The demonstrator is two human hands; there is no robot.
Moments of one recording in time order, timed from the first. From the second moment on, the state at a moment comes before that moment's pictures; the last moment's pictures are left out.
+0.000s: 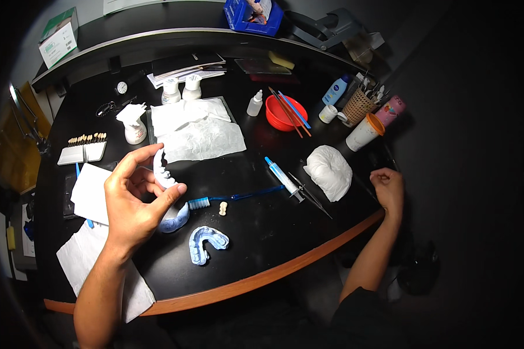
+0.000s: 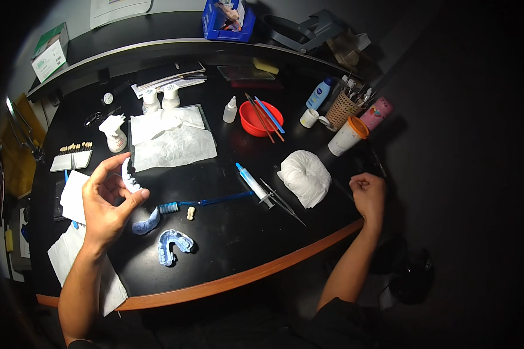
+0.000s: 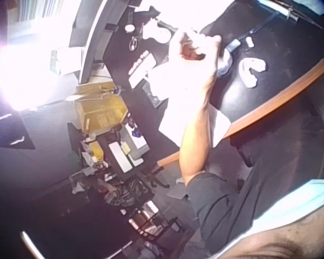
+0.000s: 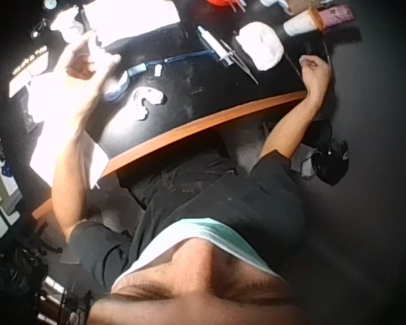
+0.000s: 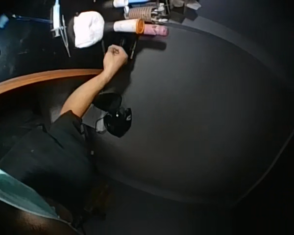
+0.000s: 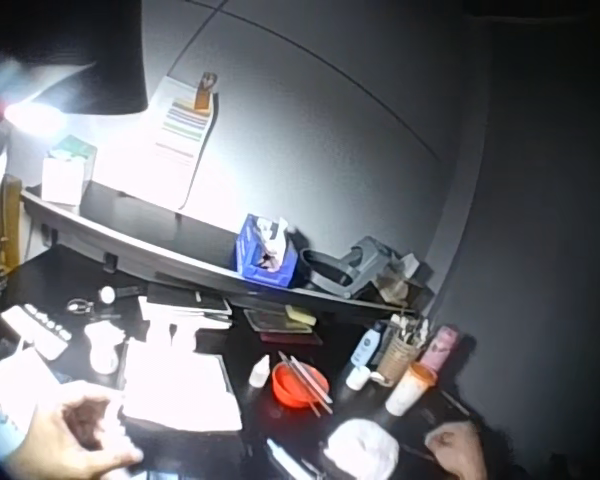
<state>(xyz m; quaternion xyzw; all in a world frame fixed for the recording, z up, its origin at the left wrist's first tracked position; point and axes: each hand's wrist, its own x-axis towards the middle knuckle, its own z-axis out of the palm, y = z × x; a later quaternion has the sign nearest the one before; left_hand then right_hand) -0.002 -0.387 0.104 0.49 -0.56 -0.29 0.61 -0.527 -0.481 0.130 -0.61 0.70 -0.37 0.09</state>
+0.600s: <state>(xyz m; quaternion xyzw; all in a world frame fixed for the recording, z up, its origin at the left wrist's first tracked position) 0.003 -0.389 0.099 0.45 -0.62 -0.28 0.58 -0.594 -0.457 0.112 -0.63 0.76 -0.19 0.02</state>
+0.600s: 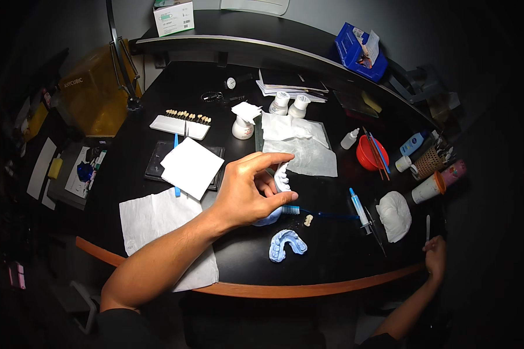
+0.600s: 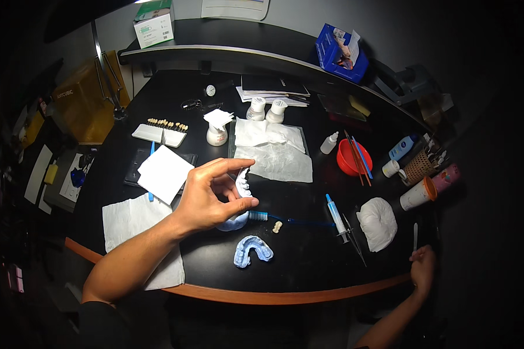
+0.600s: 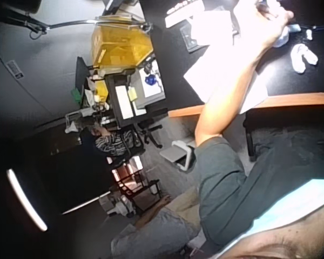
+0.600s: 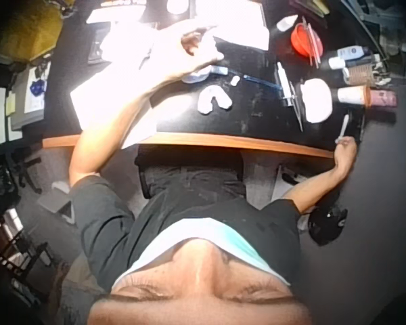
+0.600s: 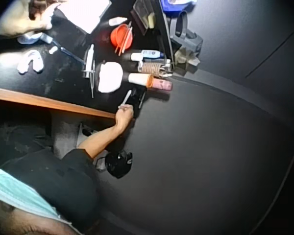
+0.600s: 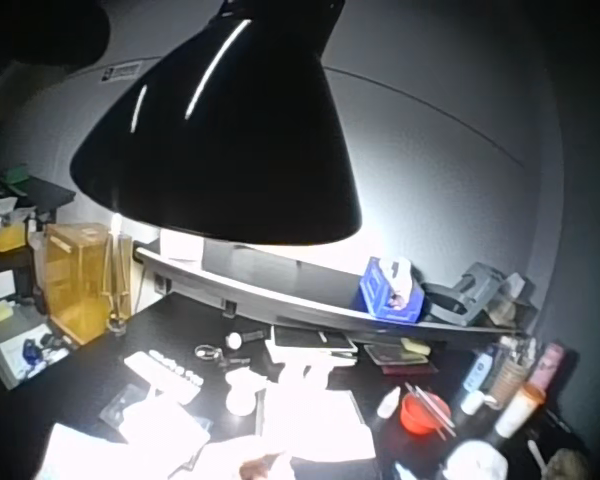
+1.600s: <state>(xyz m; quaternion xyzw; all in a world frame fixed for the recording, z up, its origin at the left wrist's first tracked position) -0.005 -0.381 0.103 0.37 -0.60 -0.39 0.59 -0.230 -0.431 0.111 -0.78 0.14 -0.48 0.38</state>
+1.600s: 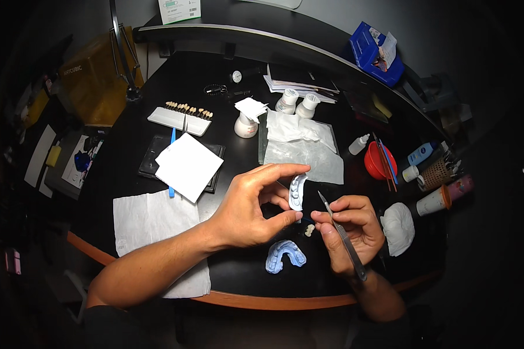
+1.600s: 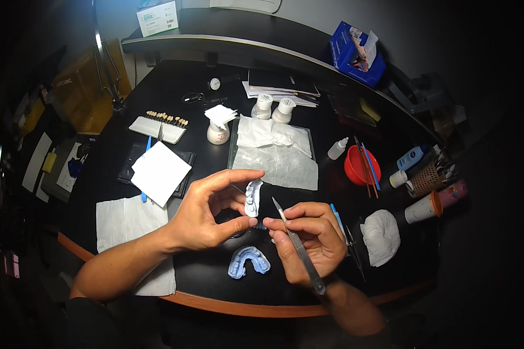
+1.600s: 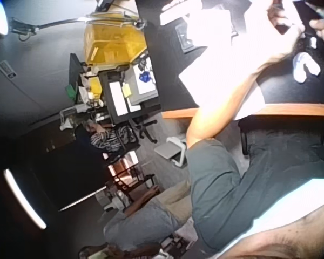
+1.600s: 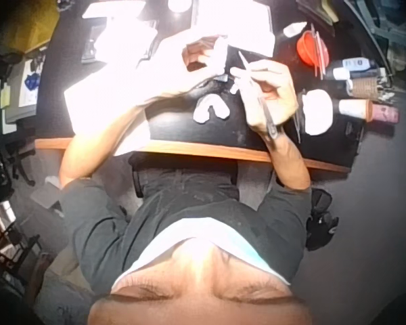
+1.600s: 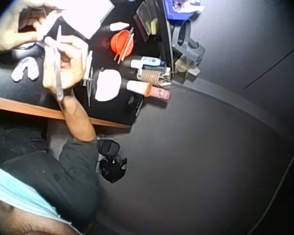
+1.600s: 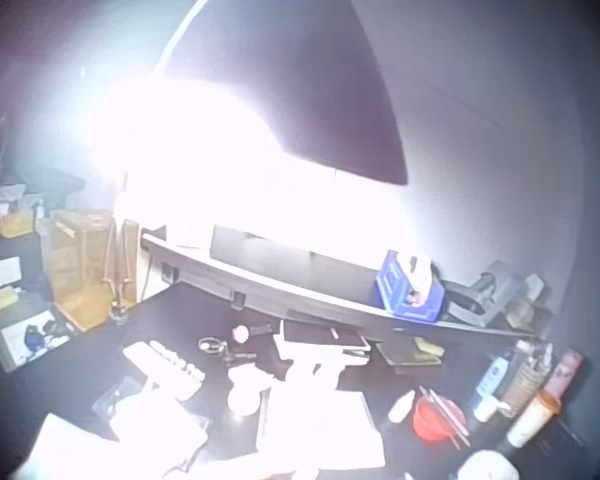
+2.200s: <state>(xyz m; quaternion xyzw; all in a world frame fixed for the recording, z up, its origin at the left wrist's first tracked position) -0.007 -0.382 0.097 0.42 -0.60 -0.39 0.56 -0.231 -0.430 0.102 -0.70 0.14 -0.48 0.50</state>
